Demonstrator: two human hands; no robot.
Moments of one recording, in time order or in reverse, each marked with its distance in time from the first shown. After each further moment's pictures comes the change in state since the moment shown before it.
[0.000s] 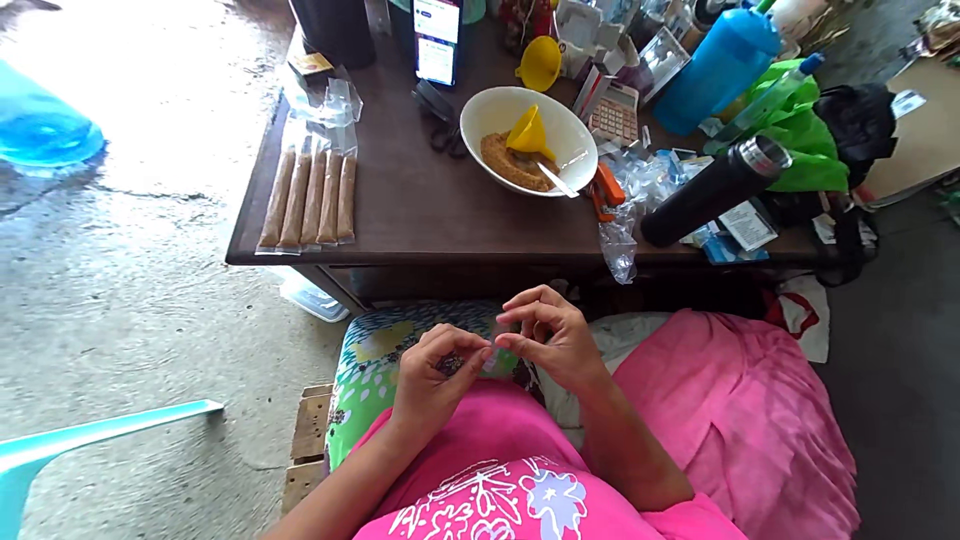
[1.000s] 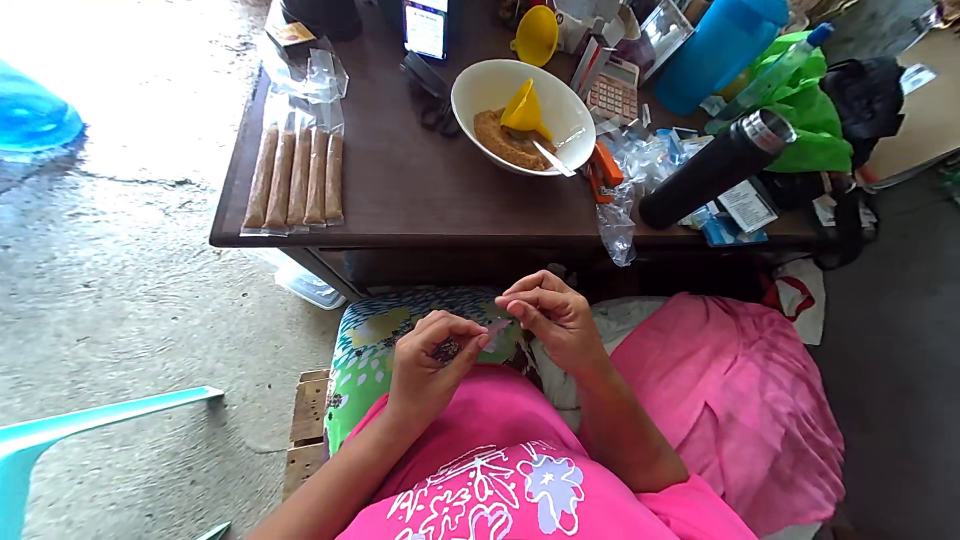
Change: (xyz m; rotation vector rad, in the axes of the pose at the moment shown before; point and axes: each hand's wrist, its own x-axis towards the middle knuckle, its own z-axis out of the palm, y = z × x) left_hand -0.007 0.003 0.002 -0.007 -0.007 -0.003; right_hand -0.008 0.003 -0.002 0.150 0.040 -0.057
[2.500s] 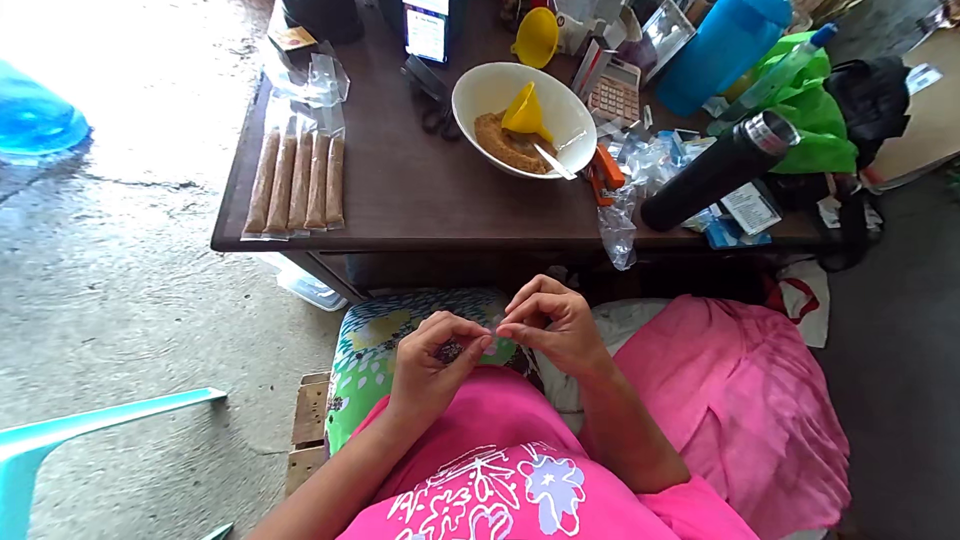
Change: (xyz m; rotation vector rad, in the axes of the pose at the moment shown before) left_hand 0.005 -0.001 0.001 -0.025 -0.018 -0.004; right_hand 0.005 0.000 -0.003 0.022 -0.066 0.029
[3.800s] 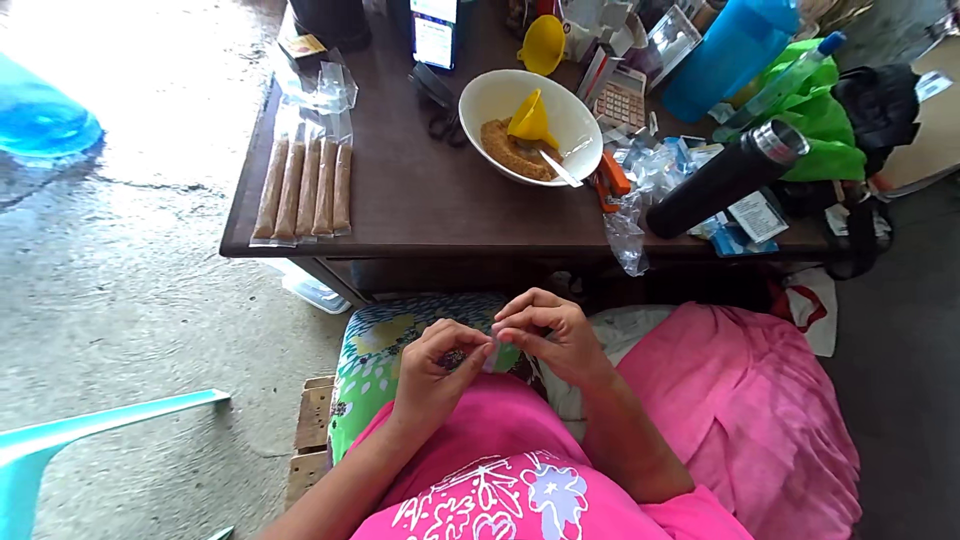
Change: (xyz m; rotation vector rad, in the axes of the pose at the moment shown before) left_hand -0.001 -0.004 -0.001 -0.003 0.012 -0.015; right_hand 0.004 0.006 0.000 -0.076 -0.120 -0.050
